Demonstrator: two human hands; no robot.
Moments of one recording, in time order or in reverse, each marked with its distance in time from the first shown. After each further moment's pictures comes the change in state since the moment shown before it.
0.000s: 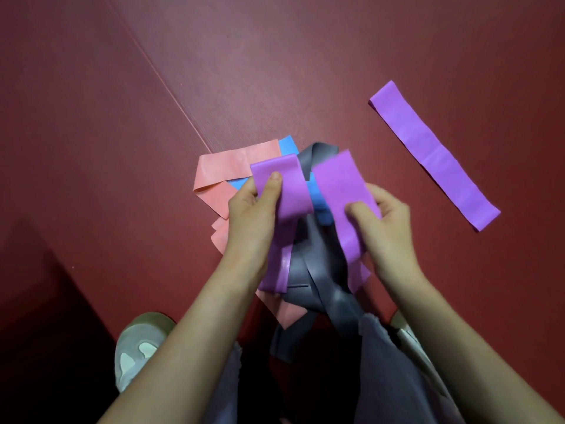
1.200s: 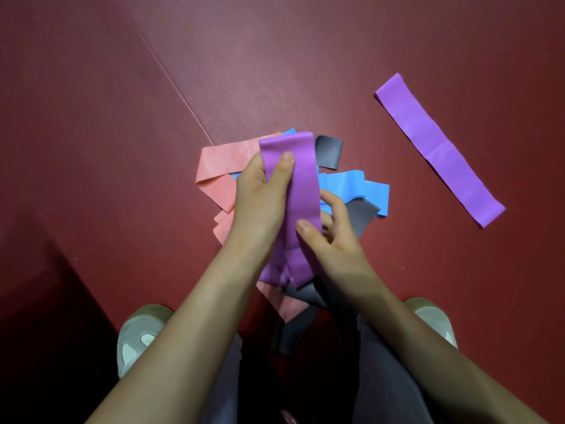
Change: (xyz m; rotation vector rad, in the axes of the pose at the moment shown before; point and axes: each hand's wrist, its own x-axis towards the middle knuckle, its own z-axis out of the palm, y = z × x) left_hand 0.001 0.014 0.006 0.075 -0.035 0.061; right_hand -0.025 0.029 0.038 0.181 -0.308 0.128
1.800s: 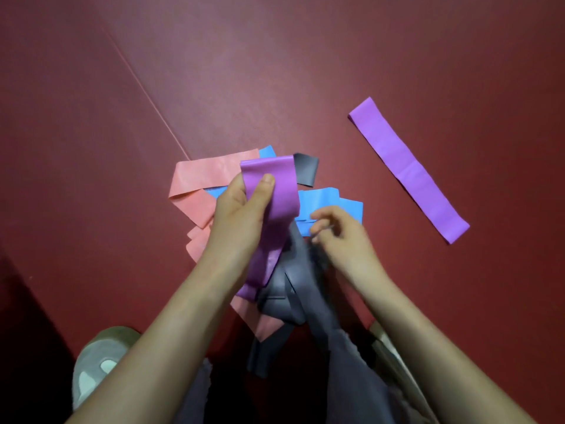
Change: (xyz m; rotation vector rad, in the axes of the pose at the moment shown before) left_hand -0.001 -0.001 0.005 0.023 -0.025 0.034; right_hand 0.027 -0.010 -0.048 -0.425 0.188 0.070
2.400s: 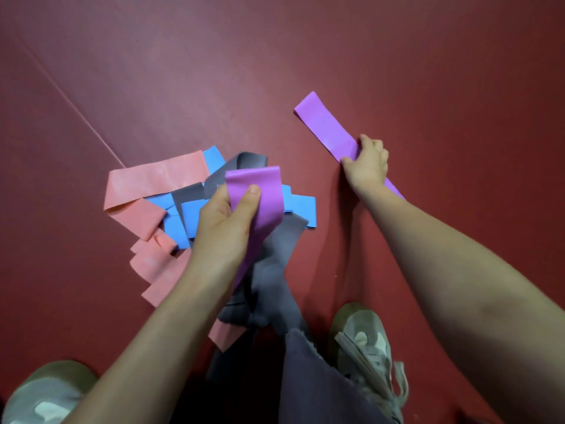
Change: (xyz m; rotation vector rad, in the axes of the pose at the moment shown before) left_hand -0.014 -0.001 0.041 -0.054 -0.067 -0.090; right_hand 0.118 0.027 -0.115 -0.657 0.464 0.156
